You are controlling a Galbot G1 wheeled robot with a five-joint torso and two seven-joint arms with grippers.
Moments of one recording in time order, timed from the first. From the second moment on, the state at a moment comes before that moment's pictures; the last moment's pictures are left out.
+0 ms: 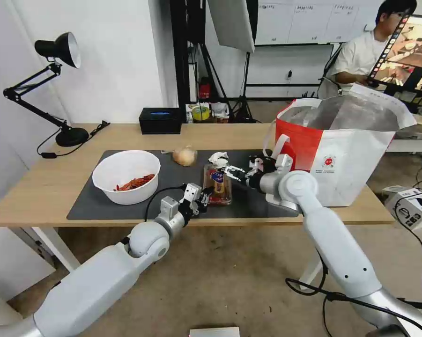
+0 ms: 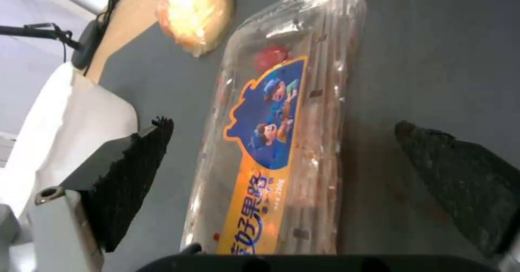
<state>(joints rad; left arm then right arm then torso) 0.71 -0.95 0.26 -1.73 -0.68 0.14 -0.09 -0.57 1.21 0.09 1.57 1.52 -0.72 0.52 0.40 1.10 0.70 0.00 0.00</state>
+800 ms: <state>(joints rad) 0.72 -0.95 0.26 -1.73 -0.68 0.11 -0.08 -0.53 1.31 0.08 1.46 1.49 -0.72 0.51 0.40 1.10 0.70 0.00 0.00</state>
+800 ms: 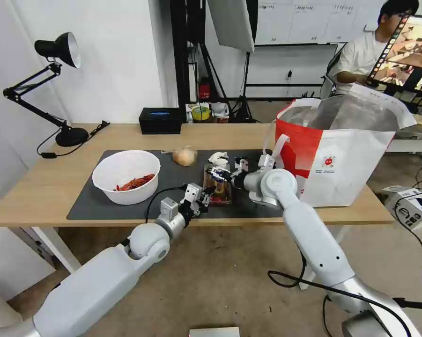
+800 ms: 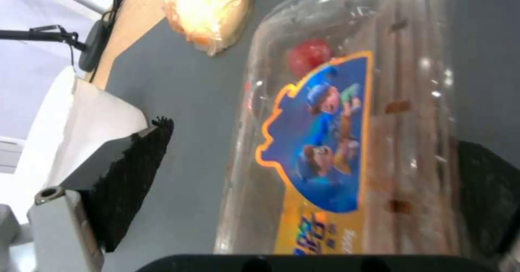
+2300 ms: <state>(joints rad) 0.86 -0.87 0.11 -1.85 -0.69 0.08 -0.08 -0.54 1.26 0.14 1.52 1.52 -0.72 0.49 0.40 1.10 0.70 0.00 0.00</state>
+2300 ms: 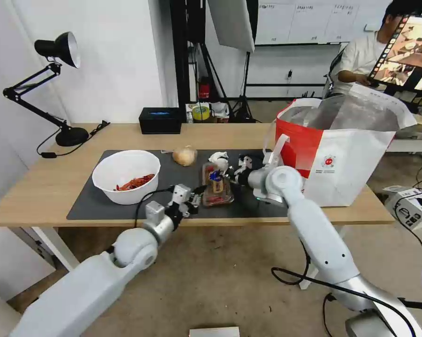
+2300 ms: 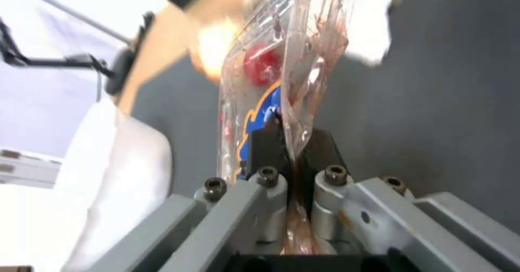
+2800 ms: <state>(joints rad) 1.18 -0.85 -0.14 -1.97 -0.65 0.04 -0.03 -0.55 1.14 0.33 1.85 1.55 -0.58 0.43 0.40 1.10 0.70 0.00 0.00</state>
